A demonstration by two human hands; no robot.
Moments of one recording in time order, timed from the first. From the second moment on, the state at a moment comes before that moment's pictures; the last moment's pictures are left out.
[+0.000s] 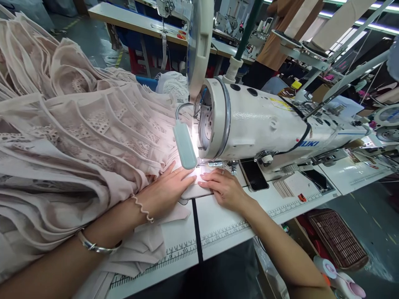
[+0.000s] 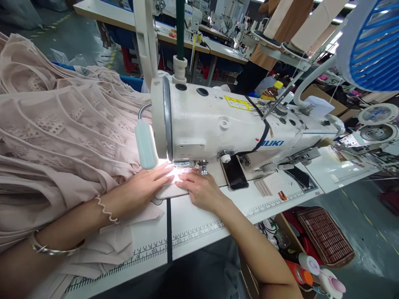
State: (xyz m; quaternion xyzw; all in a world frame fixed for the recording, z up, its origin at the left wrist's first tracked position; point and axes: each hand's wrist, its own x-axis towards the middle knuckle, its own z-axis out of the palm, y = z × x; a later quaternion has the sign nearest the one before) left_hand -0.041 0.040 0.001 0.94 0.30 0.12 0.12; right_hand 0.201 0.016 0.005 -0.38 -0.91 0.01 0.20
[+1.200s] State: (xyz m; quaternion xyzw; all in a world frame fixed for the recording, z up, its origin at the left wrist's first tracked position) left_hand -0.025 0.061 0.018 0.90 0.39 0.14 0.12; right_hand 0.192 0.027 -0.003 -0.46 -0.89 -0.02 0.08
